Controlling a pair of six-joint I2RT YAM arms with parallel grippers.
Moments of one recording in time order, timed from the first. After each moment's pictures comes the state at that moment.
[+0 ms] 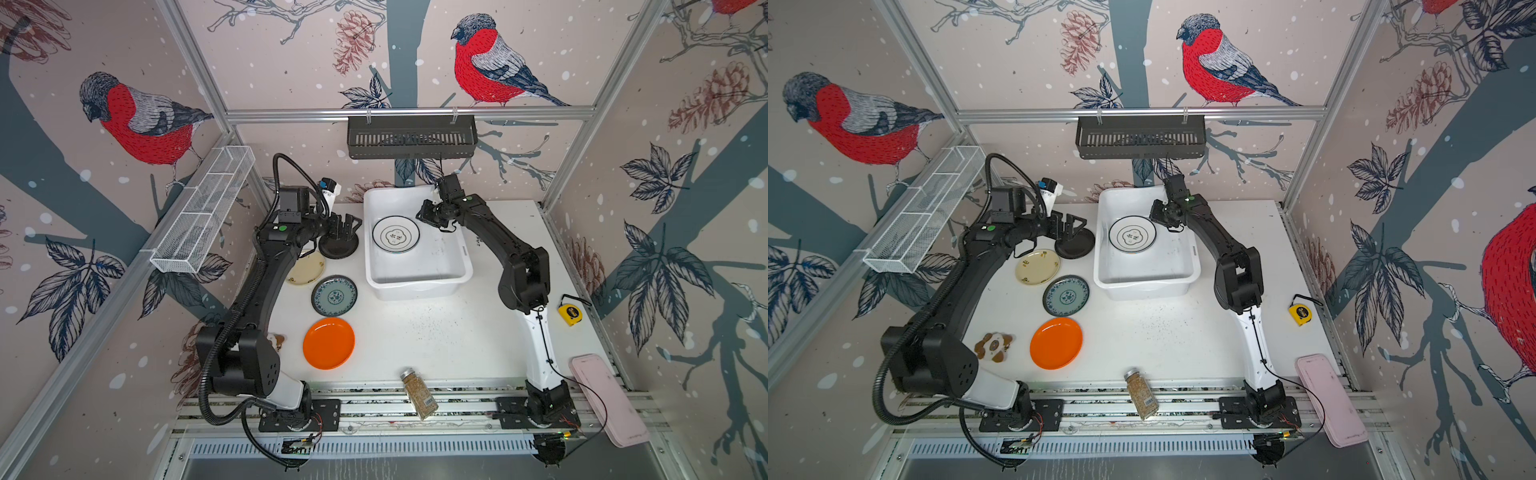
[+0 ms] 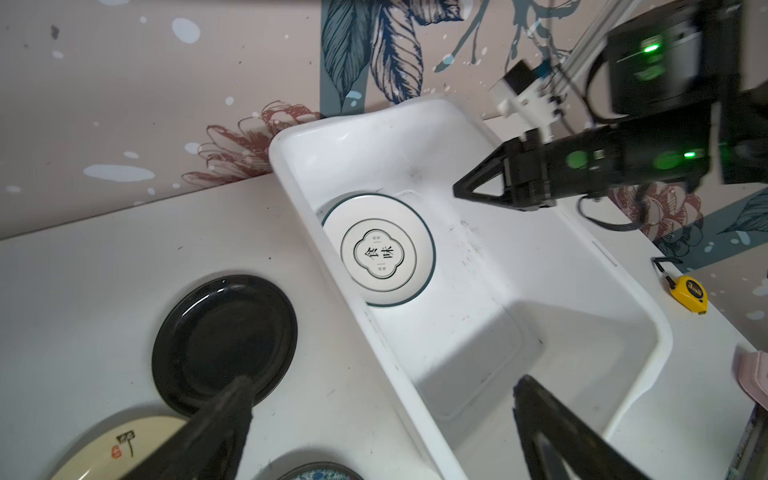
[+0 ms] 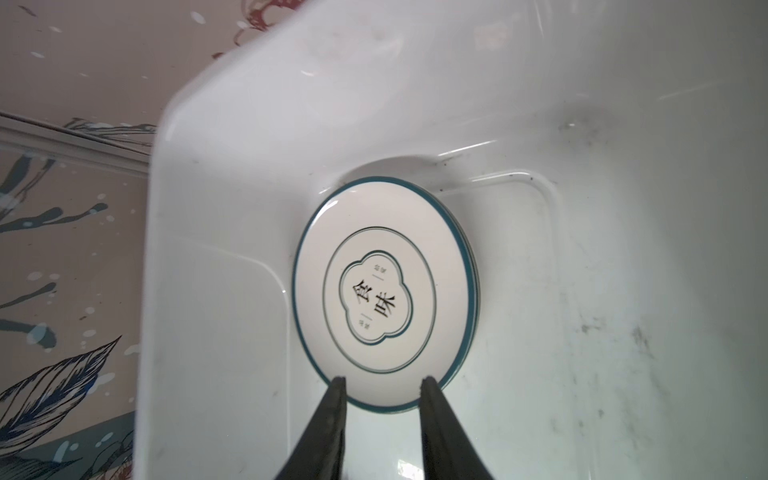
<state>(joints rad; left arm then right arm) -0.05 1.51 1.44 -0.53 0.51 0.05 0.43 2.30 2.21 -0.68 -0.28 0.58</state>
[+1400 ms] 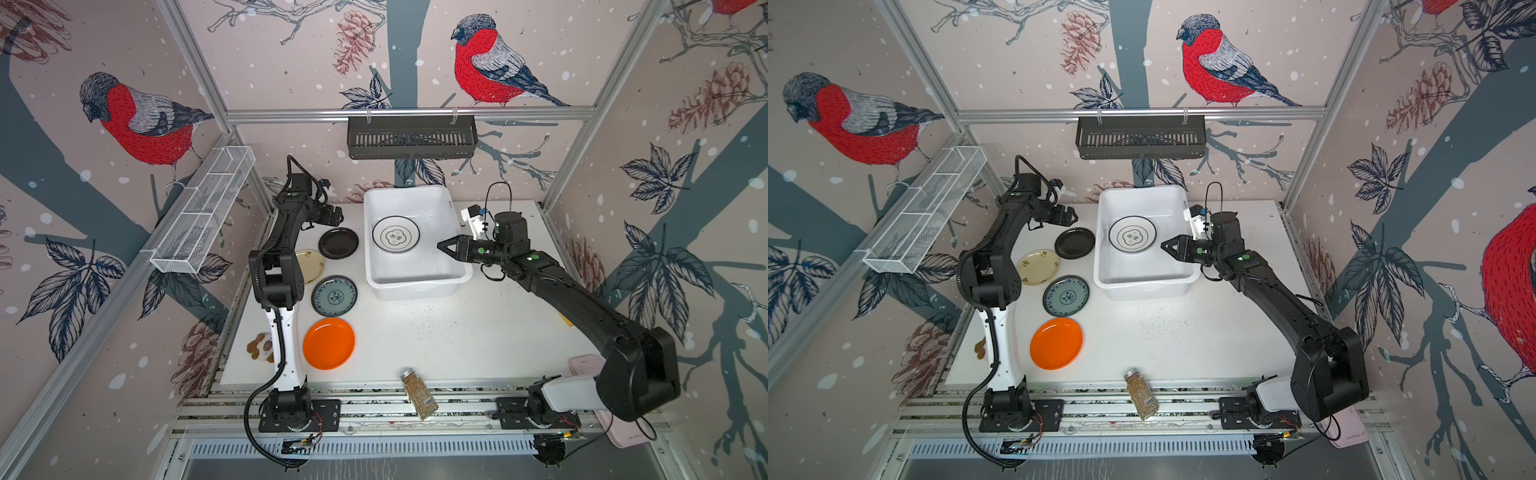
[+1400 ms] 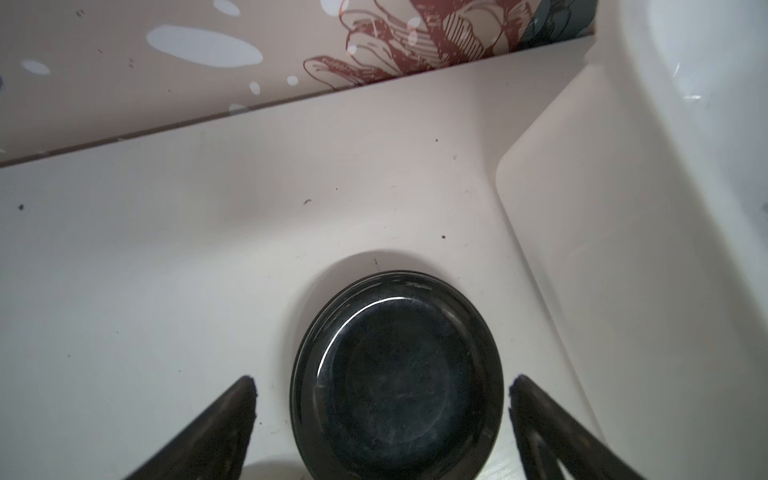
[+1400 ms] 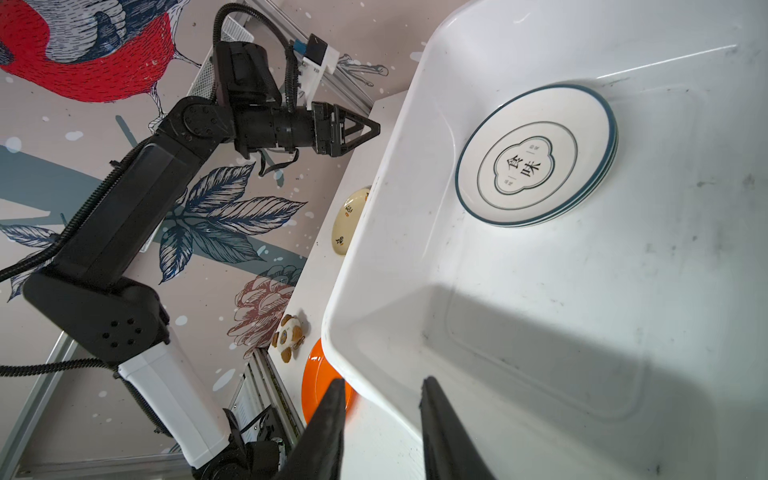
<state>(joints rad) 0.05 2.34 2.20 -0.86 0.34 0.24 0.37 1.39 1.08 -0.16 -0.68 0.55</state>
